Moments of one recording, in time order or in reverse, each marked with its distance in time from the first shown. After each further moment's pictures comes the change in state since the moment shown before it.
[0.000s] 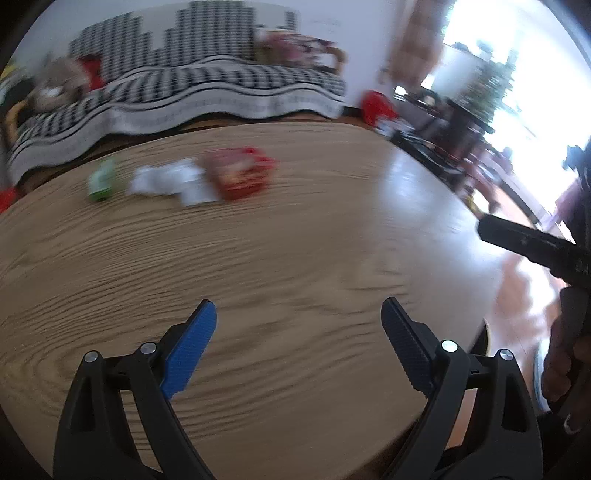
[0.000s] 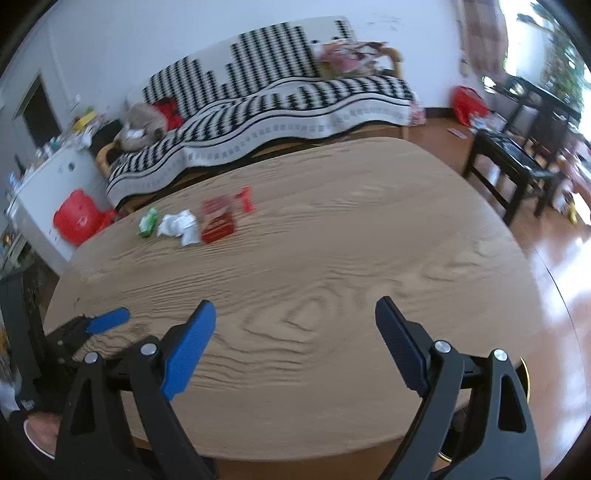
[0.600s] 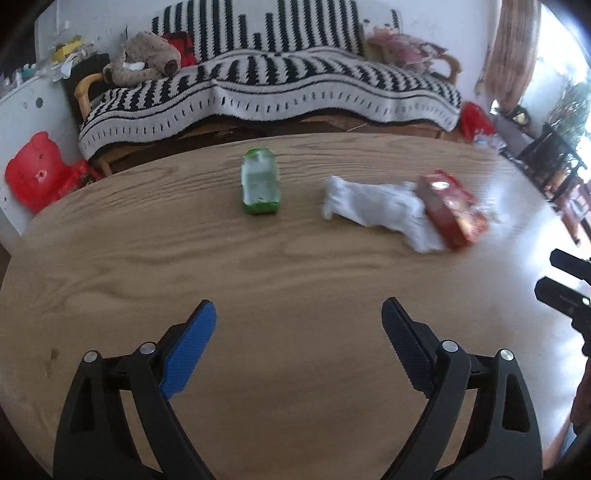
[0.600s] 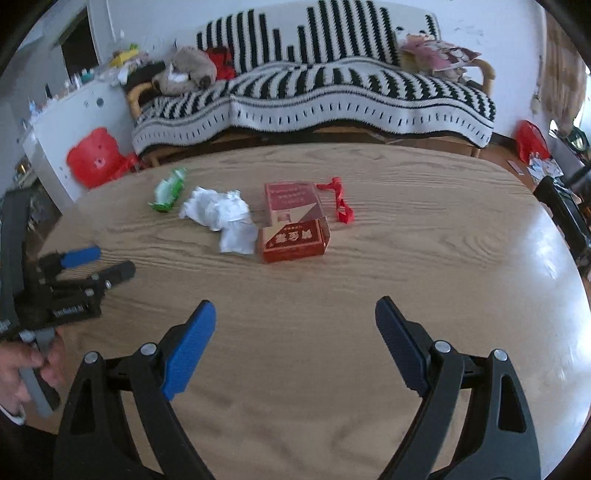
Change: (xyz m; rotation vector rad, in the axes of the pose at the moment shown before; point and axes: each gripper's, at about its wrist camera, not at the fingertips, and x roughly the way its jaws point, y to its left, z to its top) left arm 0.061 0.167 0.065 -0.117 0.037 0.307; right arm 0.159 0.100 0.051 -0.228 0.099 0.052
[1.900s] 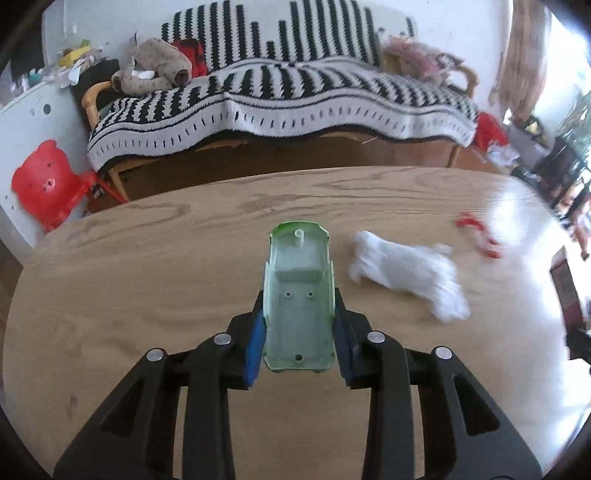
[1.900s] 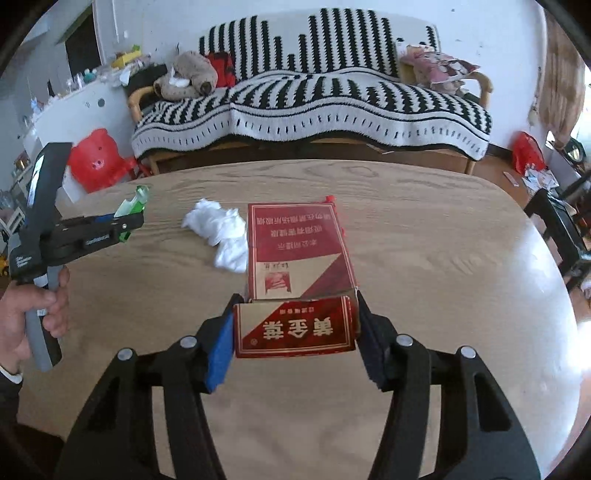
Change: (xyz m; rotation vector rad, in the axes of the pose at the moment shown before) left arm -0.018 0.004 0.032 -0.032 -0.048 0.021; right arm -0.047 -0.003 -0.007 -0.013 -0.047 -0.016
